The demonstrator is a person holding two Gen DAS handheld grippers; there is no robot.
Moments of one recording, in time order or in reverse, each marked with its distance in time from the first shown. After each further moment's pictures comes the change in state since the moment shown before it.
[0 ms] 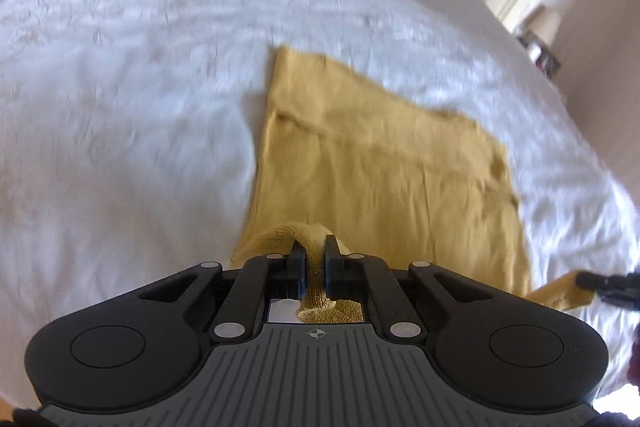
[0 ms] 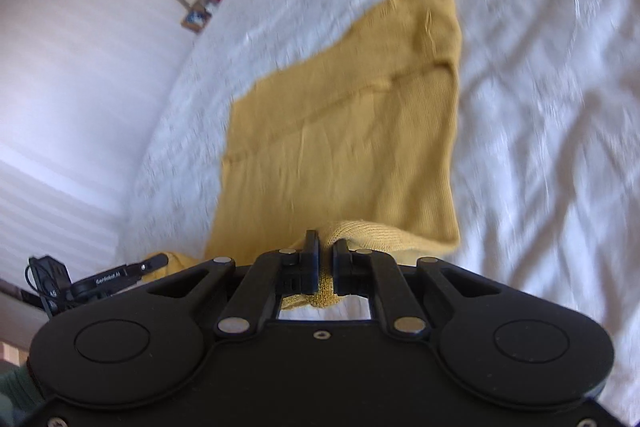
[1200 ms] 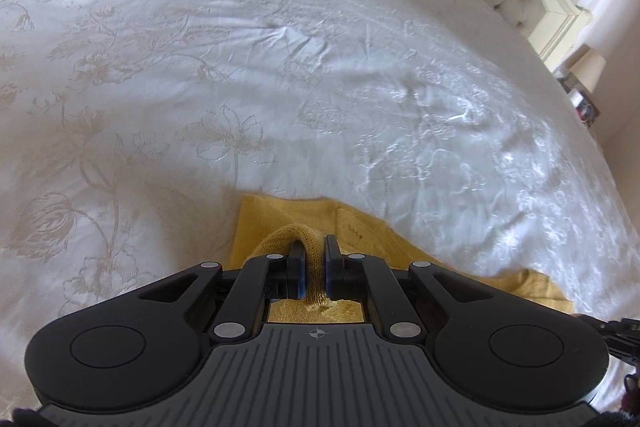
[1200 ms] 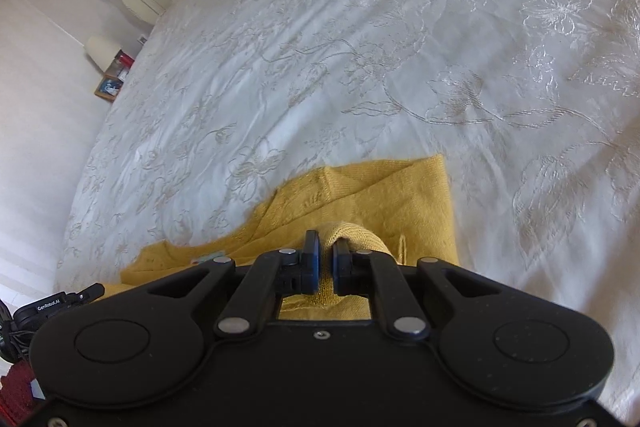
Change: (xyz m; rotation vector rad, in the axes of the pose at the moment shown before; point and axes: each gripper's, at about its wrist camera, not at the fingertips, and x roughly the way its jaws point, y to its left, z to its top) left arm 0.194 0.001 0.175 -0.041 -0.017 0.039; right arm 0.159 -0.053 0.187 0.064 -0.088 -0.237
